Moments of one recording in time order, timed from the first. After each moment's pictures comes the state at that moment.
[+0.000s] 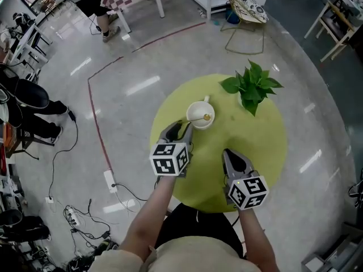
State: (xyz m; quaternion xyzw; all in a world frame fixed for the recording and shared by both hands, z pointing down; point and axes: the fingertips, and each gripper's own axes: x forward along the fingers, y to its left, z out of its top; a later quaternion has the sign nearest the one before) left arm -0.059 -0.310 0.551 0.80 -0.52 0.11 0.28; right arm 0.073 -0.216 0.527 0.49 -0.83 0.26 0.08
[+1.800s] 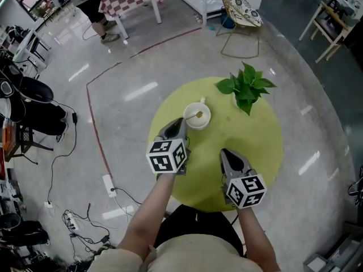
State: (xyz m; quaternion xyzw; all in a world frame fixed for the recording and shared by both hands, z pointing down) left arm -0.058 -0.317 0.525 0.80 -0.53 0.08 0.28; right arm 0.075 -0.211 0.516 0.49 -0.83 0.26 0.07
